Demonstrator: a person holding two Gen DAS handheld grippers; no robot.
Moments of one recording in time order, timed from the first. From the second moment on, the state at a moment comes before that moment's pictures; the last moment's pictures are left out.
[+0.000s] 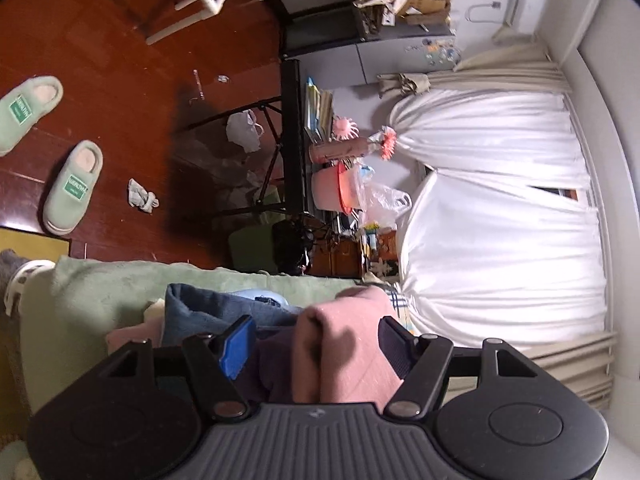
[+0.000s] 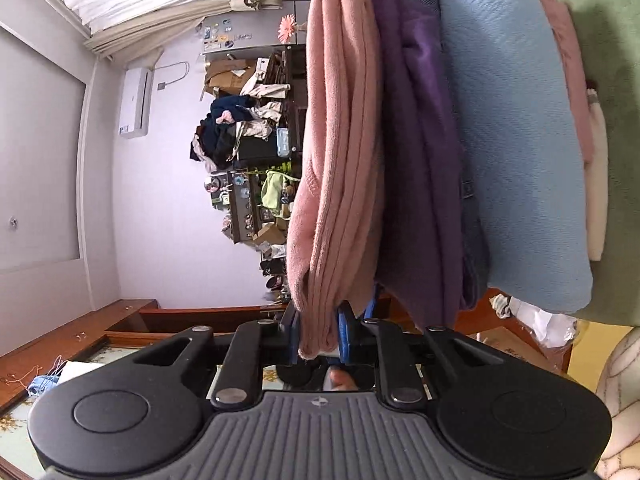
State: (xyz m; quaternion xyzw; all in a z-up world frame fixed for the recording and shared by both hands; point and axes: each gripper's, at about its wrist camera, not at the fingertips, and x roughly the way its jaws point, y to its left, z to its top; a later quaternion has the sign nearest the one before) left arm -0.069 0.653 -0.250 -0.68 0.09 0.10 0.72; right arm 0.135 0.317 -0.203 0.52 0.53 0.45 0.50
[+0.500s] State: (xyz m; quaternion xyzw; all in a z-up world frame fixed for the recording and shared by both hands) left arm -0.068 0.655 -0.259 -0.71 0.07 0.13 0.69; right arm 0.099 0.293 -0.228 0.49 0.51 0.44 0.55
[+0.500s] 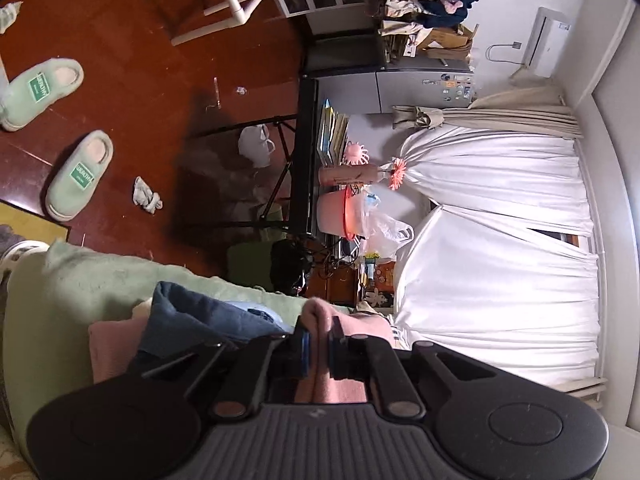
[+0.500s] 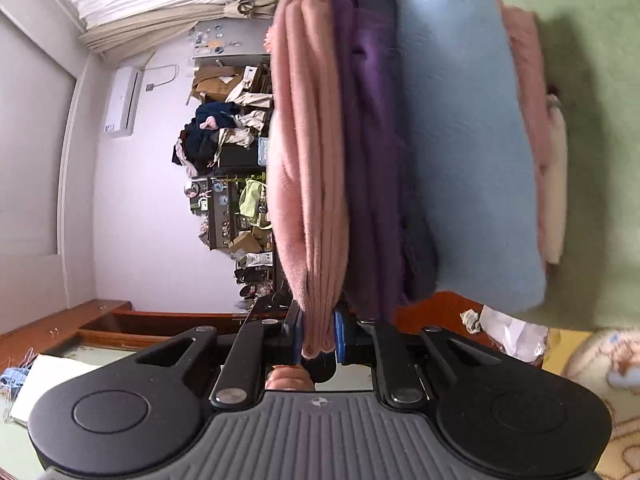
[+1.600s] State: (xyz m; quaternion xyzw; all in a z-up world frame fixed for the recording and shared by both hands) left arm -0.069 0.535 -0.215 -0.62 0.13 0.08 0.77; right arm 0.286 0.302 -0.205 0.41 0.50 0.43 0.63
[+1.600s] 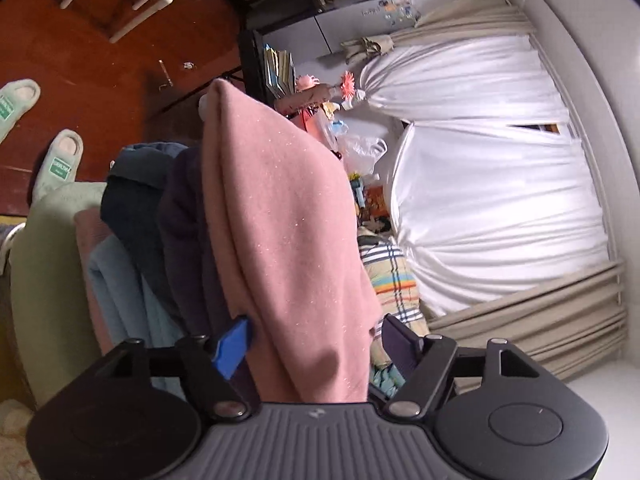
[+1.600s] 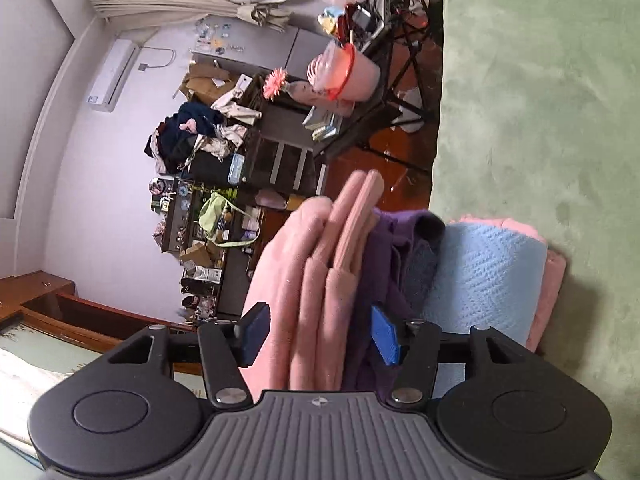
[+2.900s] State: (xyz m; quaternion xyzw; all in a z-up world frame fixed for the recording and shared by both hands) left arm -0.054 0.515 -0.245 -0.65 0.18 0.09 0.73; right arm 0.308 0.300 -0.219 0.44 0.53 0.42 0.59
